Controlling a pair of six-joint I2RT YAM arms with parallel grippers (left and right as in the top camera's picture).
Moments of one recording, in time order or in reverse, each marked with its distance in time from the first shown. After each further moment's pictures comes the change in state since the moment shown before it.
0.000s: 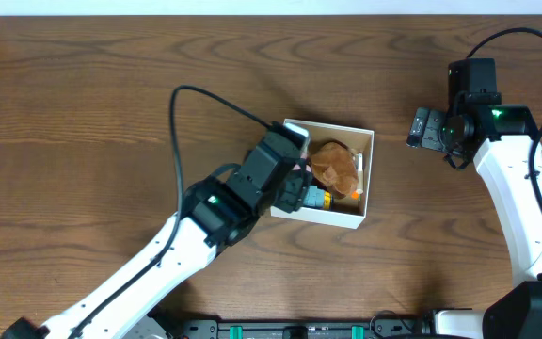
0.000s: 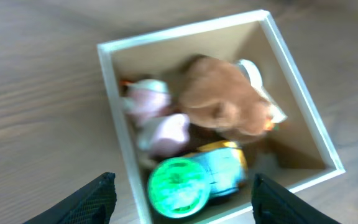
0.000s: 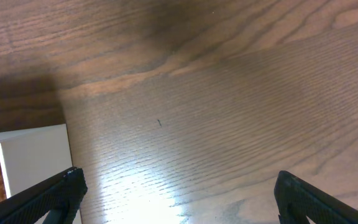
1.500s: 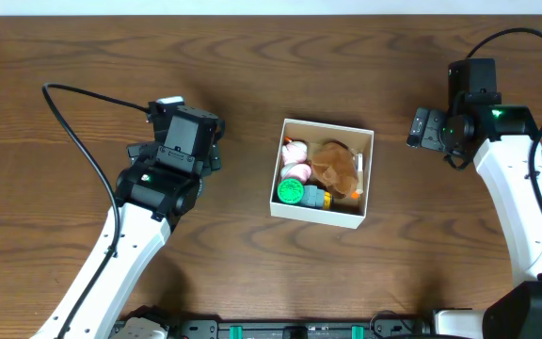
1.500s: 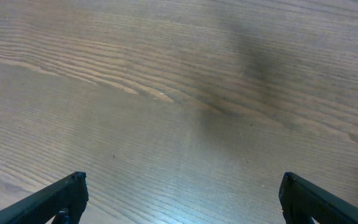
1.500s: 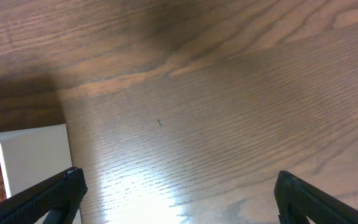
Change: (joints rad) left arm 0.382 -0.046 0.003 -0.190 -0.377 -0.158; right arm 0.000 0.000 0.000 0.000 0.000 0.000
